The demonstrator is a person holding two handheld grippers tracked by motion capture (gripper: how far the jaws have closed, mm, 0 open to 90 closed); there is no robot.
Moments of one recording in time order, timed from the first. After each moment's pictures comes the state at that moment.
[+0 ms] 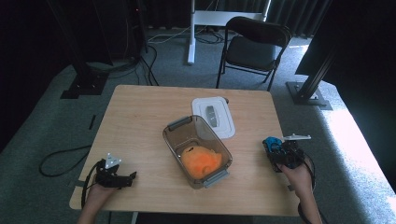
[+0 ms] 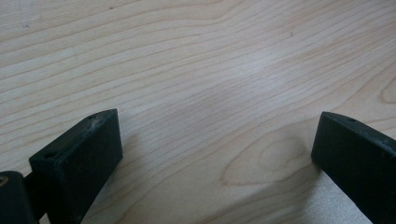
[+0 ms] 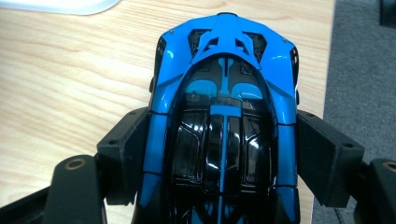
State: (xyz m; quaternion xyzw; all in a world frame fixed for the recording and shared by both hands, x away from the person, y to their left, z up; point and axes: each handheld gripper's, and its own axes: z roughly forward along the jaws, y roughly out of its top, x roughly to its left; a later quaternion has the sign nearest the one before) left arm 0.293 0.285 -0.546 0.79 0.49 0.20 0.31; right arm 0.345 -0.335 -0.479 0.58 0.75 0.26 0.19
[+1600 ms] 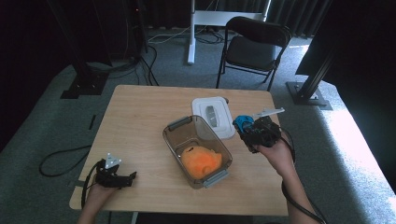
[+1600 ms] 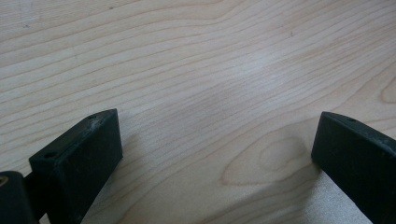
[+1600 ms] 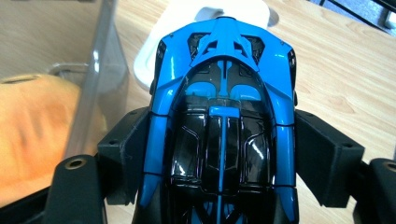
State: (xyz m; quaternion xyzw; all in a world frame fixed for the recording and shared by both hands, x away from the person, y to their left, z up) left arm 0.293 0.285 -0.546 0.79 0.49 0.20 0.31; right arm 0.366 -0.229 -0.379 0.46 0.82 0.30 0.19
